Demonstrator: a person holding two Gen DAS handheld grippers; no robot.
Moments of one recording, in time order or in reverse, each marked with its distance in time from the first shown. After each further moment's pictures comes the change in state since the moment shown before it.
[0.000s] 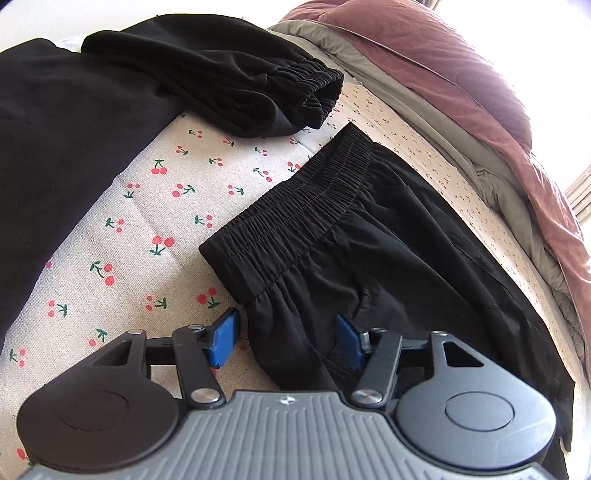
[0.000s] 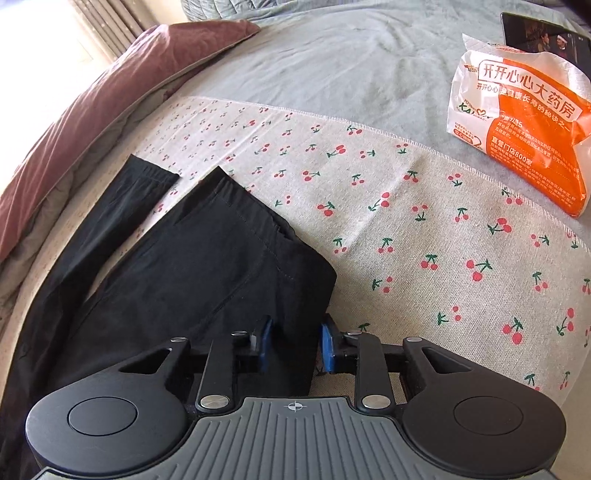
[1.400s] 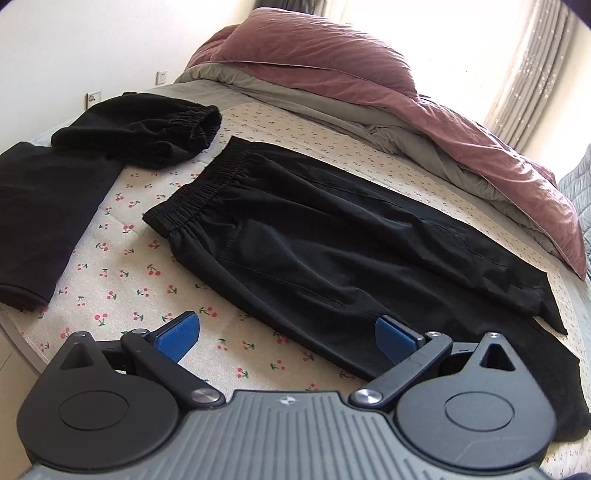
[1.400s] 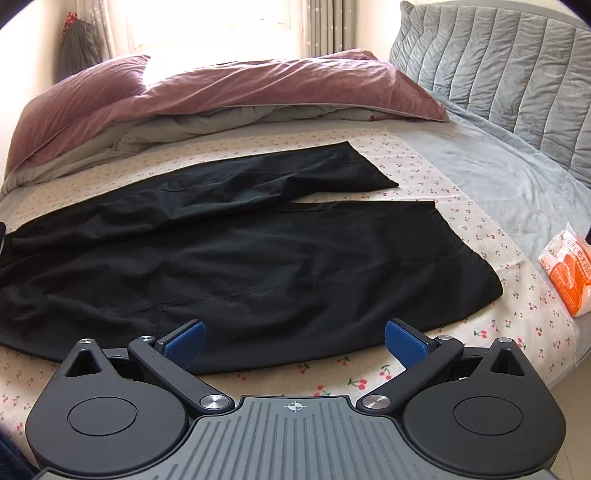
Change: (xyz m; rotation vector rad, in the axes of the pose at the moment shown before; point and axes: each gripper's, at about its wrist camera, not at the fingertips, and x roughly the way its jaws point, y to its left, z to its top) left arm -0.132 -0.062 -0.093 0.295 -0.060 -0.064; right arm -0.152 0.154 -0.161 -0.661 -0.139 0.048
